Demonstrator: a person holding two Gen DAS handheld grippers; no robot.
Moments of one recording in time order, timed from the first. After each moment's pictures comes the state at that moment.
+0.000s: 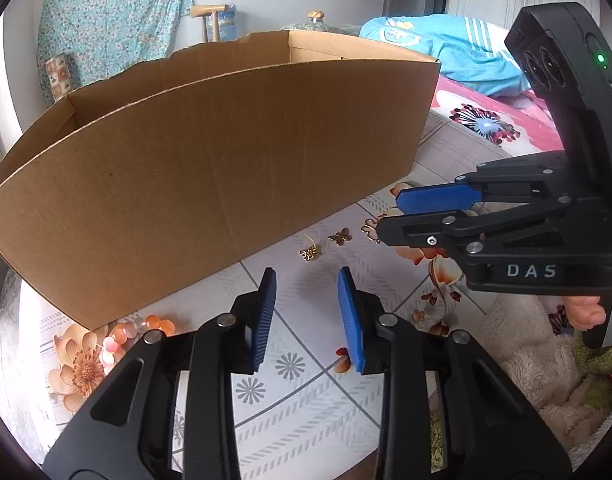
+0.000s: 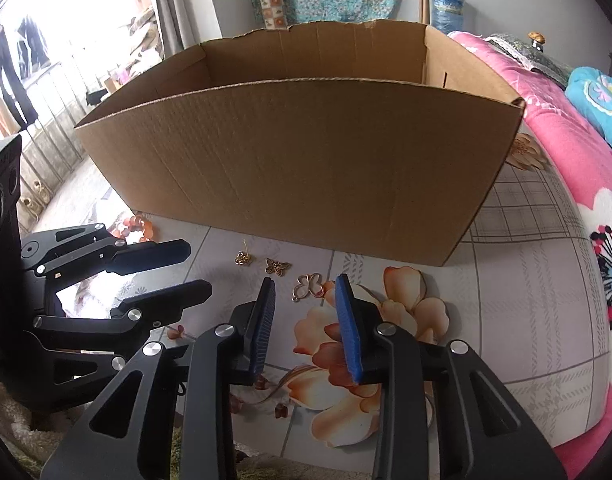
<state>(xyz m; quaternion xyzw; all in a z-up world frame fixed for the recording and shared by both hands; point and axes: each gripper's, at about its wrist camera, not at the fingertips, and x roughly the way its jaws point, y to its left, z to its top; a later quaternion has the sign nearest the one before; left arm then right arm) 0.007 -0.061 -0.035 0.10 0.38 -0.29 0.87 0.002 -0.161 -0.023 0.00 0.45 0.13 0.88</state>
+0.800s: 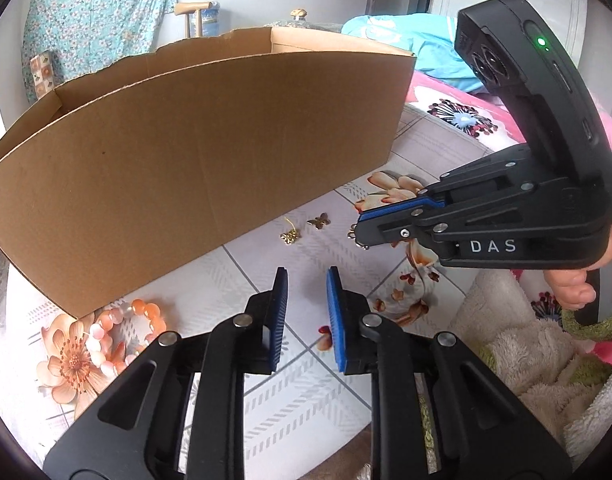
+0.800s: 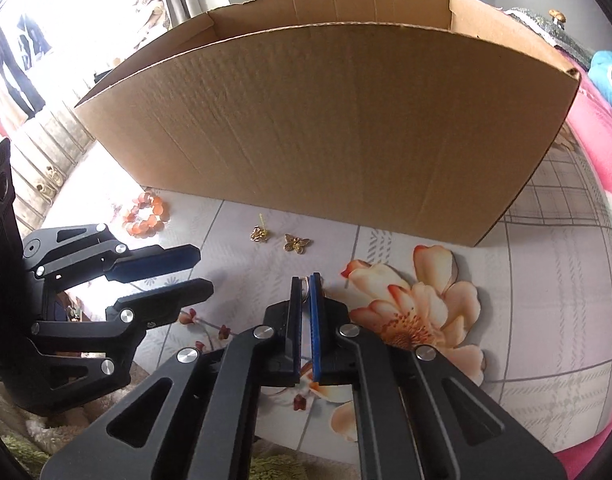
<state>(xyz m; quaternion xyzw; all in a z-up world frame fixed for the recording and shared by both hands) -0.004 -0.054 -0.037 0.10 0.38 -0.33 0.86 0.011 -0.159 -0.032 0.02 0.50 0.16 0.85</state>
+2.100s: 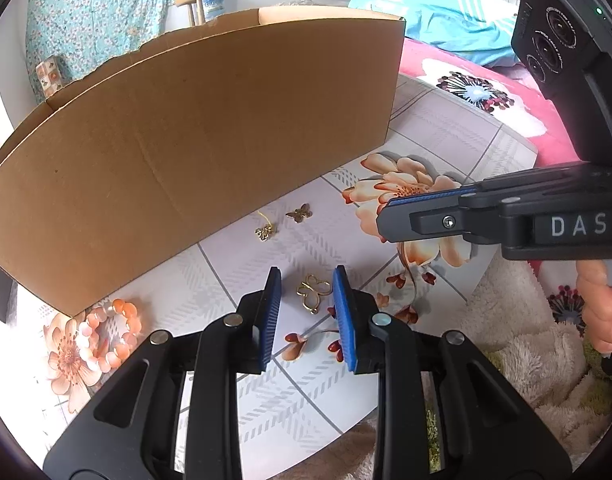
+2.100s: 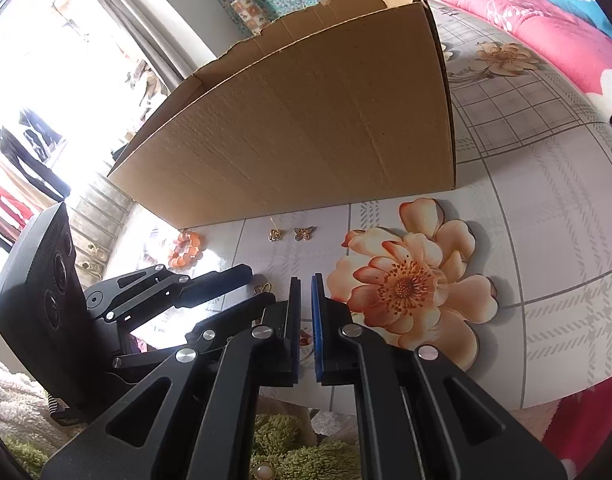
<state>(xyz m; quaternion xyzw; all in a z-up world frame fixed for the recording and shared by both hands) -0.008 -0.090 -0.043 0.14 0.41 -0.28 0.86 -0.016 -0.203 -0.033 0.18 0.47 0.17 0.85</state>
